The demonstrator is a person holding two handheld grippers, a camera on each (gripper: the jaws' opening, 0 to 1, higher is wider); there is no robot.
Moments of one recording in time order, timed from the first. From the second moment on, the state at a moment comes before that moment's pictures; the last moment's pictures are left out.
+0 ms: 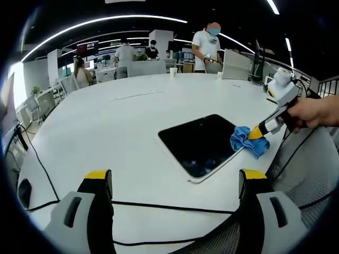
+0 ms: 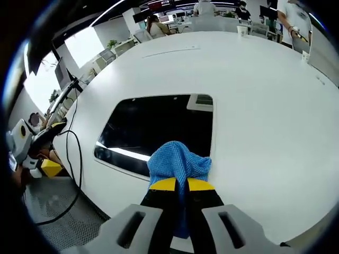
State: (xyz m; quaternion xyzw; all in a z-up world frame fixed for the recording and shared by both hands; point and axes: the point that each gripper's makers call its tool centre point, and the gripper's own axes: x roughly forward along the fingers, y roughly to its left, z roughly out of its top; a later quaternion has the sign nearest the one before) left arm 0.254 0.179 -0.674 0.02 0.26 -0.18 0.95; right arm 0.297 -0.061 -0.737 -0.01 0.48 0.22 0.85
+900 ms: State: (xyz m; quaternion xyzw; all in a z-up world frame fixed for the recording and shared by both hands) left arm 0.255 0.180 -0.674 0.02 0.26 -0.17 0.95; right arm 0.319 -0.060 -0.738 0.00 0.48 0.20 0.85
